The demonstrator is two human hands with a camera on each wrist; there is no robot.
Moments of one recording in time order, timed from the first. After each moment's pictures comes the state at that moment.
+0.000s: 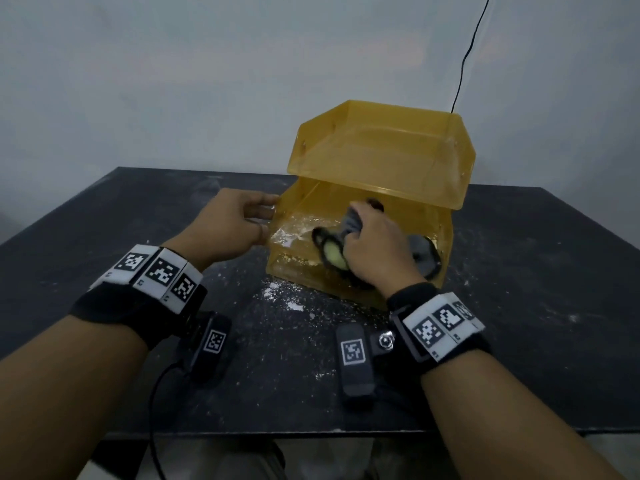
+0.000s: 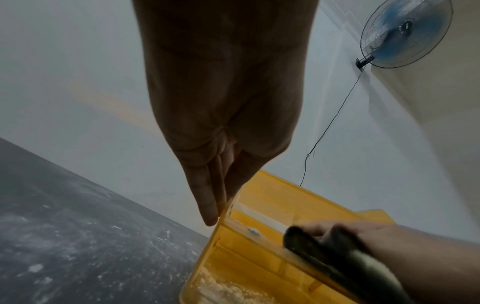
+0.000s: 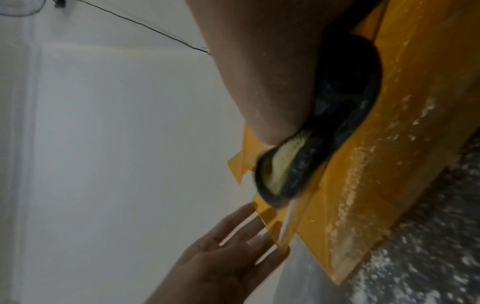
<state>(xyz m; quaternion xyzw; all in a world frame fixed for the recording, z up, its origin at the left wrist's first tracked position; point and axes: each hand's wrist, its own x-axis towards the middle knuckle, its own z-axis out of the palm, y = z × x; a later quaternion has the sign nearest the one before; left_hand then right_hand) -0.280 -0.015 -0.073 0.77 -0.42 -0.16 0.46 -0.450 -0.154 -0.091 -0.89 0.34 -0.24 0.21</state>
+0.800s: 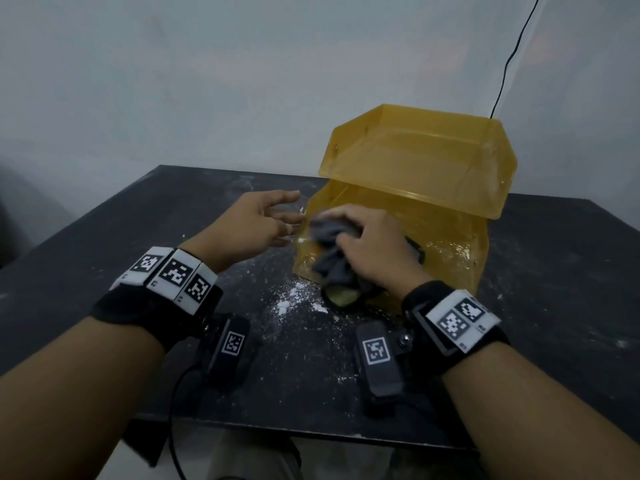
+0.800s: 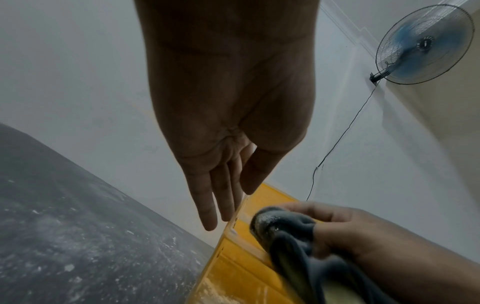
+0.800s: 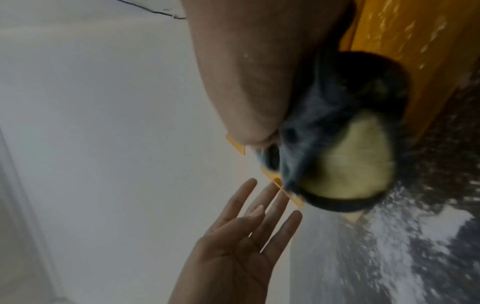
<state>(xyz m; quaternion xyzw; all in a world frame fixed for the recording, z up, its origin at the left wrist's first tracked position) -0.287 0.005 -0.063 0.73 -0.37 -0.25 0.52 -0.422 -0.142 -0.089 -0.89 0.16 -0.26 0.33</state>
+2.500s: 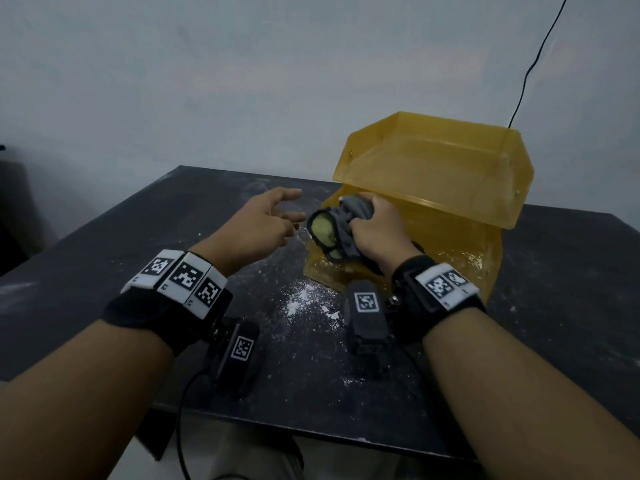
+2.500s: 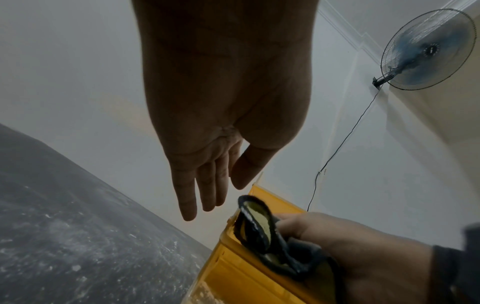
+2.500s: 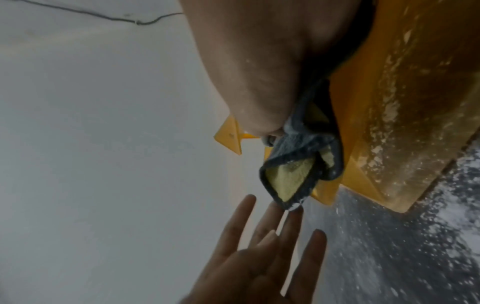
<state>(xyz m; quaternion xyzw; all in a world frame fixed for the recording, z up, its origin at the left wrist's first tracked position) -0.282 0.014 -0.066 0.76 -0.33 -0.22 0.51 -0.382 -0.154 -0.084 -0.81 0.29 -0.23 0.45</state>
